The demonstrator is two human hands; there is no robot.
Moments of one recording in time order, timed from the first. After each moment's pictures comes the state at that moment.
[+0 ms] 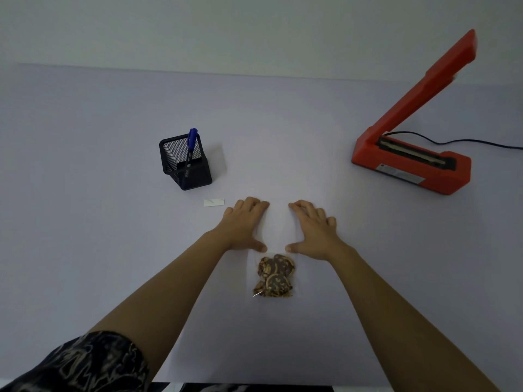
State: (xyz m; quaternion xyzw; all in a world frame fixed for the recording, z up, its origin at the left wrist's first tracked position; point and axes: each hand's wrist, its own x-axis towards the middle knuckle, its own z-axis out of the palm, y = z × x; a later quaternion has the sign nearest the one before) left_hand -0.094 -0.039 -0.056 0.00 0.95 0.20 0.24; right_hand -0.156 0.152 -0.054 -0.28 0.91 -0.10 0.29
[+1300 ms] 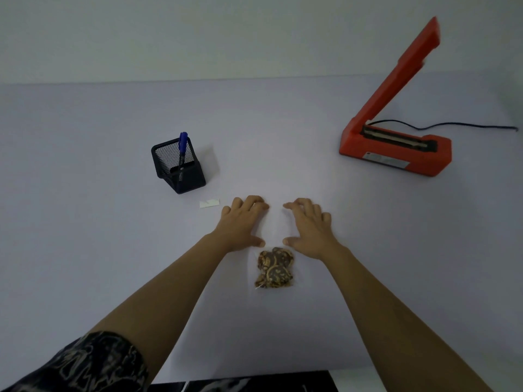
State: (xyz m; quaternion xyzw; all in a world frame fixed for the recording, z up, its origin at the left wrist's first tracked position) left_hand -0.085 -0.031 -0.050 0.04 0.97 0.16 0.19; right_hand -0.133 0.155 -0.051 -0.24 0.94 -0.13 0.22
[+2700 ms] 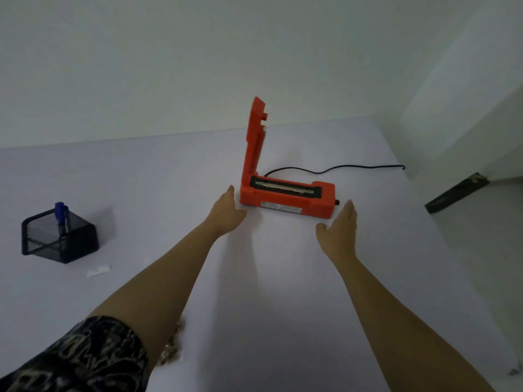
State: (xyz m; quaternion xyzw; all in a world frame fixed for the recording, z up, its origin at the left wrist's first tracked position) left_hand -0.271 0.127 -0.010 -0.16 0.88 0.41 0.16; right_hand -0.281 0.373 -0.028 0.12 0.92 -0.37 0.03
